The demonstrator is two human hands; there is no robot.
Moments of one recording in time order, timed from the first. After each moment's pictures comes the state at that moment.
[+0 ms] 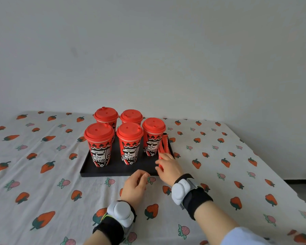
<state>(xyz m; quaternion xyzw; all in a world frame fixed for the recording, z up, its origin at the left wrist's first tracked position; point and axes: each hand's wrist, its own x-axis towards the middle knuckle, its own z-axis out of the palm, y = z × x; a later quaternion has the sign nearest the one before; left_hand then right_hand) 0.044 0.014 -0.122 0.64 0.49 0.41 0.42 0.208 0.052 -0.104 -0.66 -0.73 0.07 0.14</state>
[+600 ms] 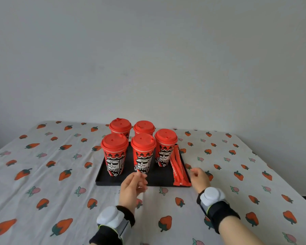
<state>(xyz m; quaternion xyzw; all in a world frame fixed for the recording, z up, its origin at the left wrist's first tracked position) 0.005 0.024 -0.099 0.41 0.40 0.56 0.60 0.245 0.044 -0.104 -0.78 -0.46 0.22 0.36</state>
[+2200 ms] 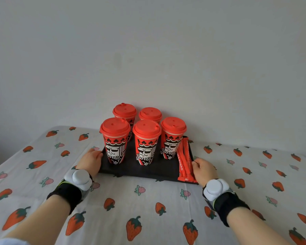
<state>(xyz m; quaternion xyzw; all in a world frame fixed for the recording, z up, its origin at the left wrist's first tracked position) -0.210 0.317 -0.114 0.64 0.70 0.27 0.17 0.149 0.268 -0.108 -0.77 -0.57 0.12 0.26</state>
